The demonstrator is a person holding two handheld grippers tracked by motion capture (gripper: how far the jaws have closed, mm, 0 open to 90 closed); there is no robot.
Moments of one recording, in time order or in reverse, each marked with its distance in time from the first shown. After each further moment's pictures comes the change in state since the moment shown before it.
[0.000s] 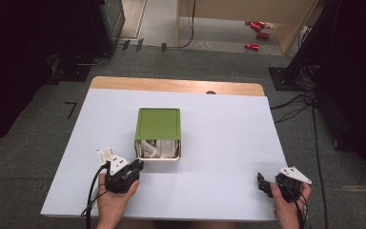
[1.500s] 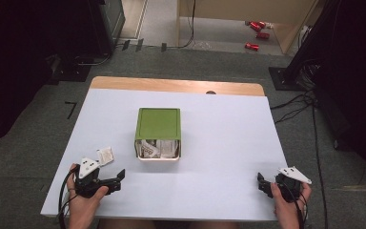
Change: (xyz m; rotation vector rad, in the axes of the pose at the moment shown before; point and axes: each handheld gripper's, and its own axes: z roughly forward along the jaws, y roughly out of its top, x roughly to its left) left arm 0.064 -0.012 -0.043 0.011 0.093 -0.011; right arm 0.000 0.000 0.000 -0.001 0.000 -0.001
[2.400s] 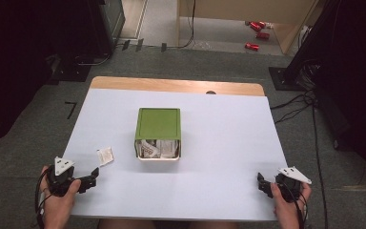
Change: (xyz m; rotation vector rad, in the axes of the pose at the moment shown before) left arm 0.066 -0.016 0.001 0.072 0.171 -0.014; right arm 0.000 0.000 0.000 -0.001 -0.001 0.000
